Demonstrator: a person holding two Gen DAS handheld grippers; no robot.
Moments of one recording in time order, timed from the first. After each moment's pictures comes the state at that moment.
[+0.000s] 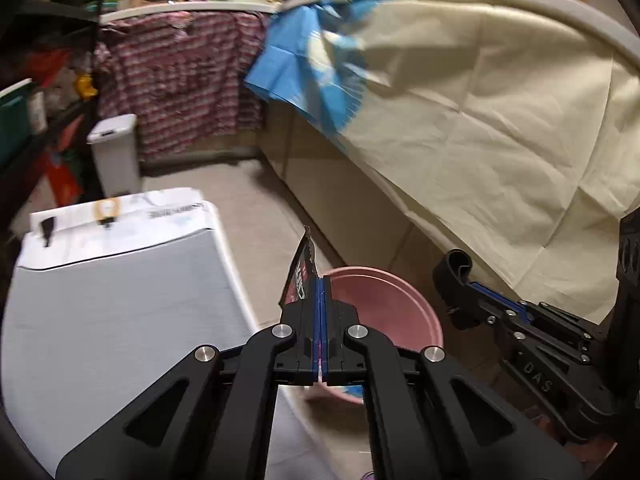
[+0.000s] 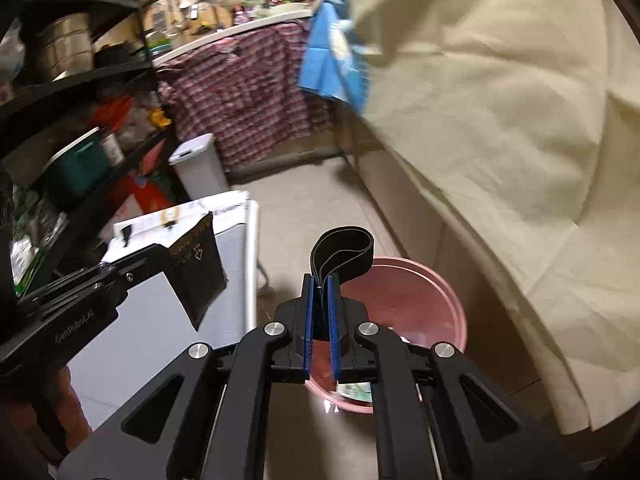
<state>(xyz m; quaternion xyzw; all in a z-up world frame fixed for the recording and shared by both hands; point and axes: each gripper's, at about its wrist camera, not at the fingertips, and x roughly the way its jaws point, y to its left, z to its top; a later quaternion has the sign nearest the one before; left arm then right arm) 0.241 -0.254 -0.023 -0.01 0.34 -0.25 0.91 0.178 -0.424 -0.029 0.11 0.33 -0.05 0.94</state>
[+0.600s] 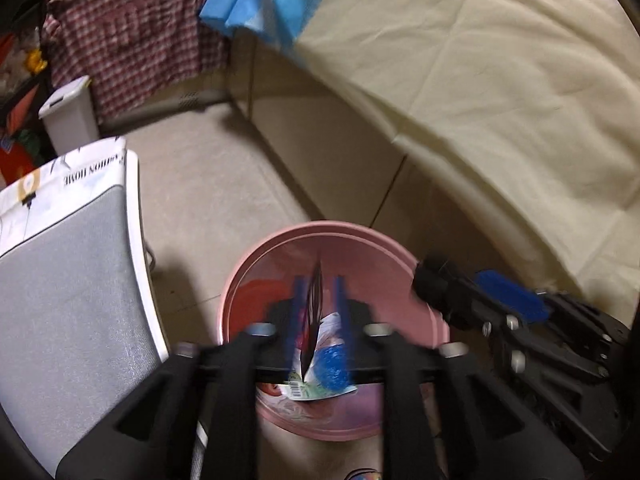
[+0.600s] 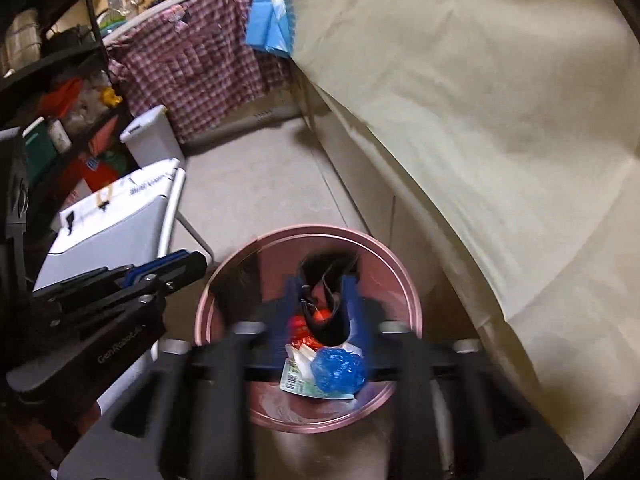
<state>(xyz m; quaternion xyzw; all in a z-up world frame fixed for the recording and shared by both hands) 0.293 -0.354 -0.101 0.03 0.43 -0.26 0.86 0.223 -0.494 -0.100 0.12 0.40 -0.09 0.91</state>
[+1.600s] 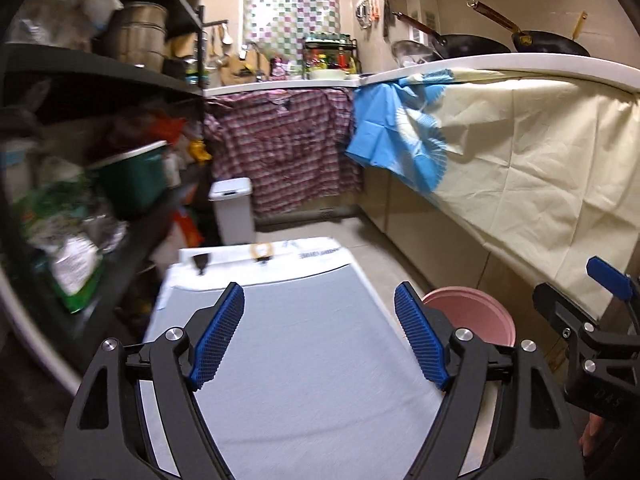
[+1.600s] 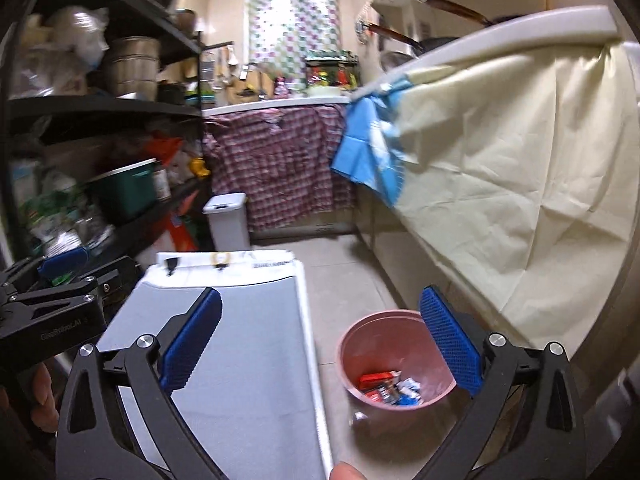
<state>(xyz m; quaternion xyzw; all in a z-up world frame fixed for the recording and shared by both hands) 0.094 -0.097 0.049 0.03 0.22 -0.09 0.97 0.053 -0.298 0.046 0.03 0.18 -0.04 0.98</state>
